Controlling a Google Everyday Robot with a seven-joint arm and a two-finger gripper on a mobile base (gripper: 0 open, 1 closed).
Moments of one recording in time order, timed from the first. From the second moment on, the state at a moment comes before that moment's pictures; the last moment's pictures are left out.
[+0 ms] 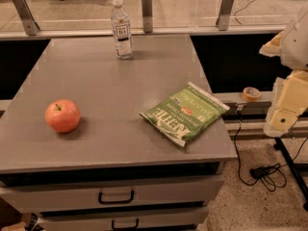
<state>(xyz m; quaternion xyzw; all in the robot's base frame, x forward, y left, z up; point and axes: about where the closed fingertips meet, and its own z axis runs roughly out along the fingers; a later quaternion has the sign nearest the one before) 0.438 -0.218 0.978 -0.60 0.78 -0.03 0.16</state>
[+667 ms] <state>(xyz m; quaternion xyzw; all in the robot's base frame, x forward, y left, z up) 0.451 -0.210 0.967 -0.61 0.77 -0.03 0.15</state>
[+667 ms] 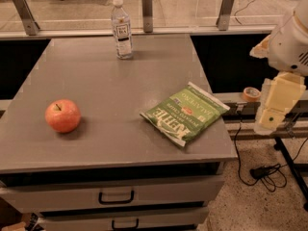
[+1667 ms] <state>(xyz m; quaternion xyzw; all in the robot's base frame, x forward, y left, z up) 0.525 -0.157 0.874 -0.66 0.73 0.07 0.17</state>
